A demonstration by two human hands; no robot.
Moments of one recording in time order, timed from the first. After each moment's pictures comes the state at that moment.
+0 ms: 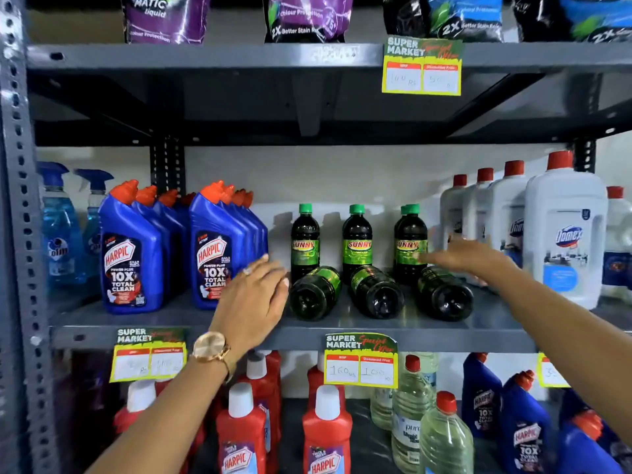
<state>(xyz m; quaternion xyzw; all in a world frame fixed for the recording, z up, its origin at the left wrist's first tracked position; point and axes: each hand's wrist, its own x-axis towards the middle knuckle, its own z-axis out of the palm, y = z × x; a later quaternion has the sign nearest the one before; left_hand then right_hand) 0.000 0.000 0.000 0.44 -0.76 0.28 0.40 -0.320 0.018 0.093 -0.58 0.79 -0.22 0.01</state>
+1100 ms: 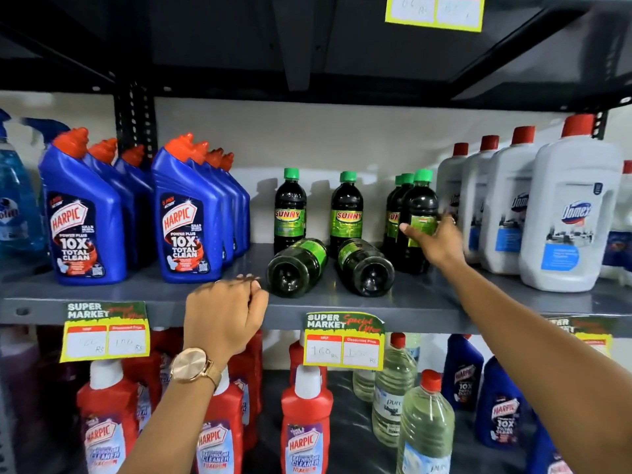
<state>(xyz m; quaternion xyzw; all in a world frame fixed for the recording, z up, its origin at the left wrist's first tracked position) -0.010 -0.002 -0.038 0.52 -0.68 0.32 0.41 -0.330 -0.056 0.040 -0.52 0.62 -0.58 0.06</state>
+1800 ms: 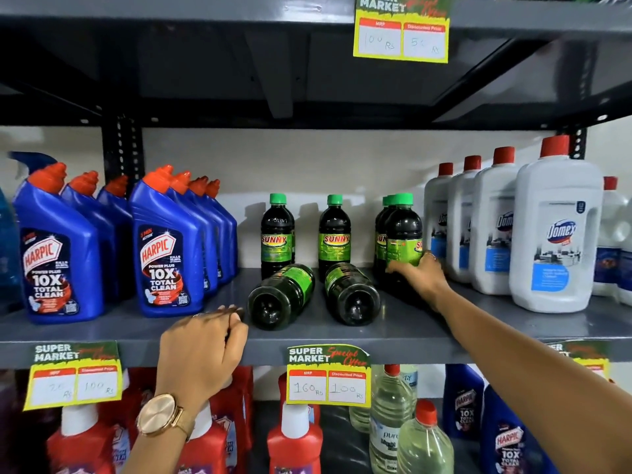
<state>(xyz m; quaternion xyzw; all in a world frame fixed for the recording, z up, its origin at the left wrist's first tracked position) -0.012 0.001 -0.038 0.51 -0.68 0.31 0.43 -0.346 -0.084 0.022 -0.51 0.66 -0.53 0.13</state>
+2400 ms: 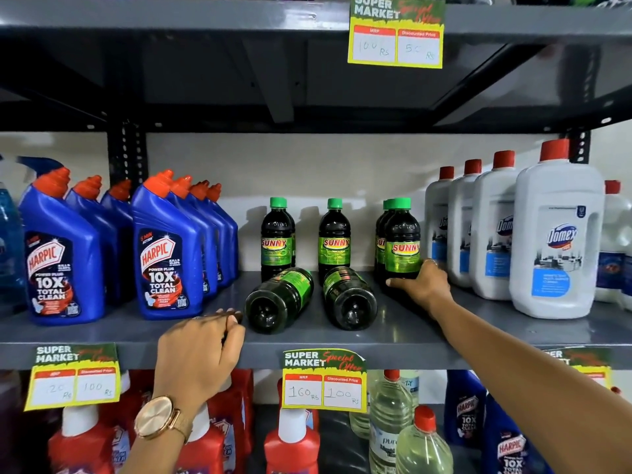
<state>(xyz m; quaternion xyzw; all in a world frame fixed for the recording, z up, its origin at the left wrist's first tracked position) -0.014 0.003 -0.036 0.52 -0.68 0.30 0.42 -0.358 -0.096 0.013 -0.51 0.69 -0.50 0.10</state>
